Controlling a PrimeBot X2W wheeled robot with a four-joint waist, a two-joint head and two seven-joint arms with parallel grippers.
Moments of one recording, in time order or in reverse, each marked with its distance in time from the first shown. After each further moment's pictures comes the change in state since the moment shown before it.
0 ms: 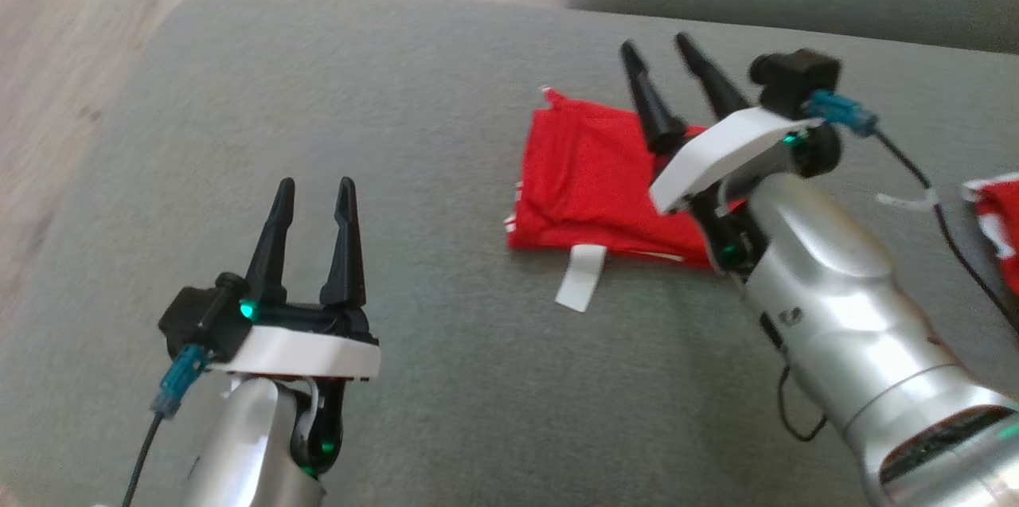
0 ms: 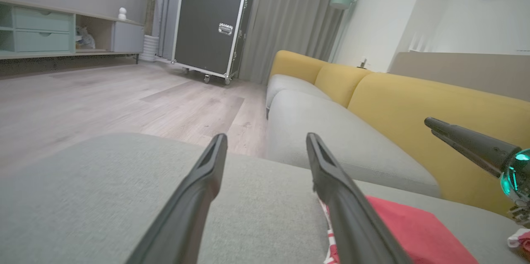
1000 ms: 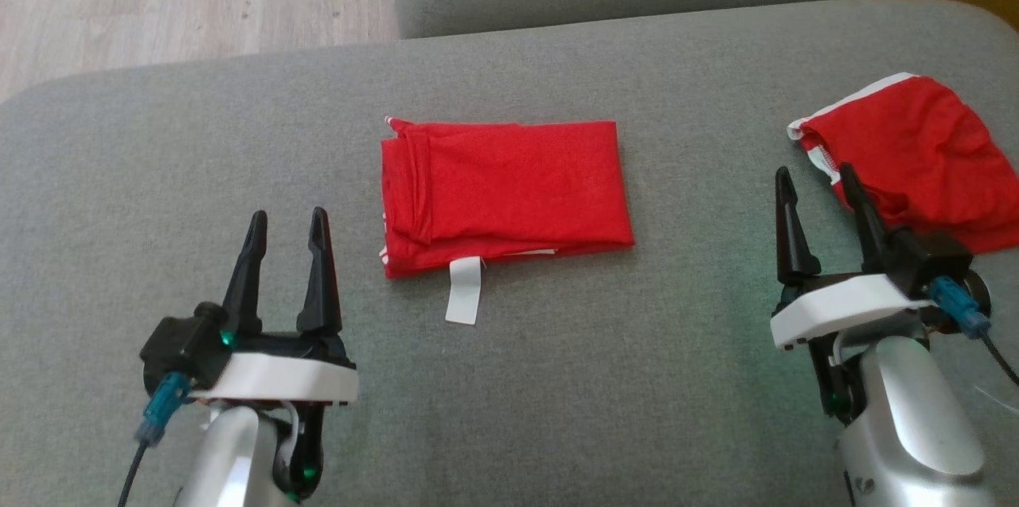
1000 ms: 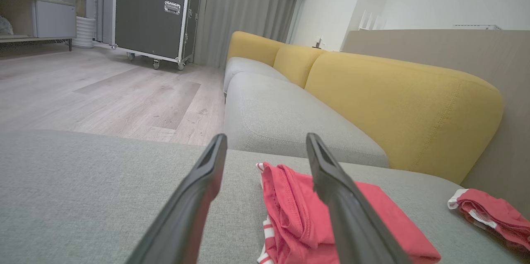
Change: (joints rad) left arm 0.058 0.000 0.070 0.005 0.042 0.000 0.000; right arm 0.536 0.009 -0.640 -0.462 -0.626 0.000 -0.001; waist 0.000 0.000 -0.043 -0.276
